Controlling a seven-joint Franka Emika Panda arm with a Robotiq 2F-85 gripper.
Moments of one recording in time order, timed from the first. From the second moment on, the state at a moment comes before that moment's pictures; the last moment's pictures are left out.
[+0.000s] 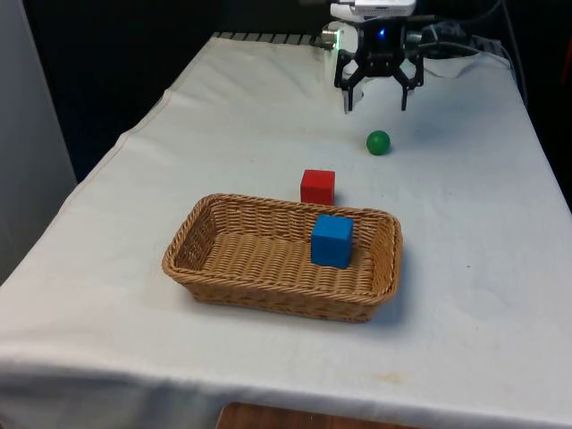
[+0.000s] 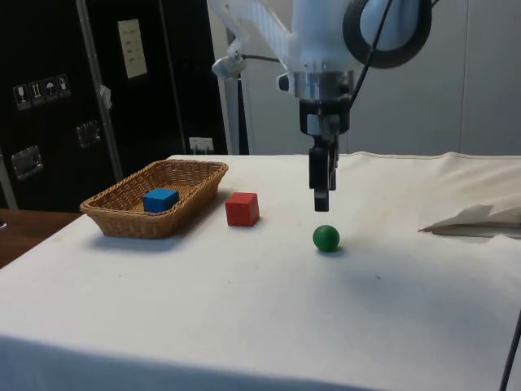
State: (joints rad) arm 0.32 -0.07 -0.26 -2.78 -0.01 2.76 0.00
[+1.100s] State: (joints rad) arm 0.32 0.15 -0.25 -2.78 0.01 2.99 0.00
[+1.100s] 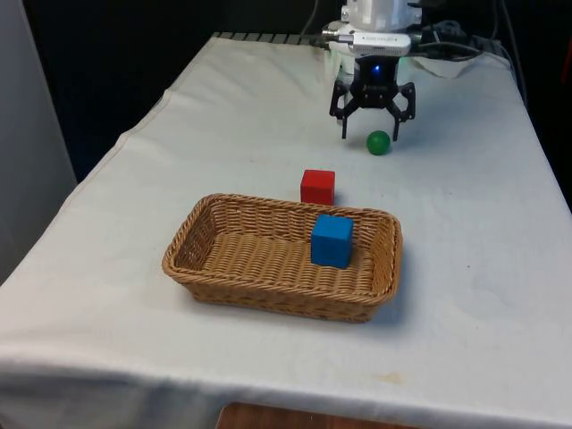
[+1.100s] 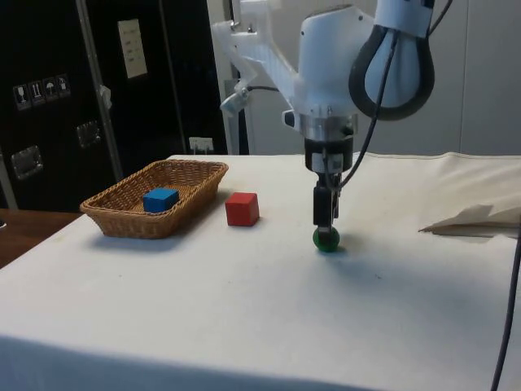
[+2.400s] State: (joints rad) arm 0.32 0.14 -0.25 -2.80 0.01 3.04 0.00
